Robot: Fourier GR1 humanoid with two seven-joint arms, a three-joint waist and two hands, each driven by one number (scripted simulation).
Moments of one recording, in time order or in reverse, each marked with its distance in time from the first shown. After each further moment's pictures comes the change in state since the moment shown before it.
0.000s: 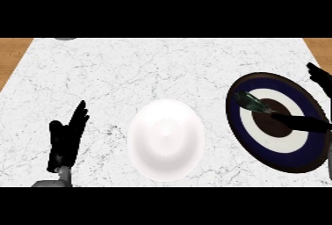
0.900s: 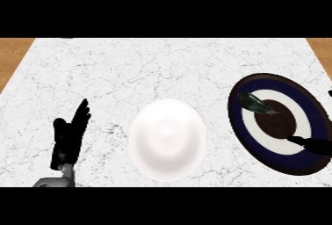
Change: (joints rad) left arm -0.020 -0.027 0.018 0.015 -0.036 -0.012 0.003; right arm 0.123 -0.037 -0.102 0.105 -0.262 0.120 -0.314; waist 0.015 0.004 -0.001
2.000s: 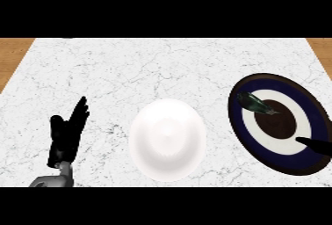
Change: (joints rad) left arm -0.013 -0.011 0.032 -0.021 -0.016 -0.034 0.027; right arm -0.012 -0.078 -0.022 0.228 0.063 -0.158 -0.091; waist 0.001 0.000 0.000
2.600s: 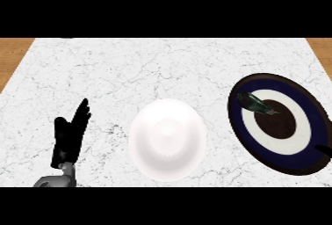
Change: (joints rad) left arm 0.001 -0.017 0.008 0.040 -0.014 0.003 -0.037; right arm 0.038 -0.068 -0.071 0.092 -0.057 -0.003 -0.093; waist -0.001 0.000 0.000
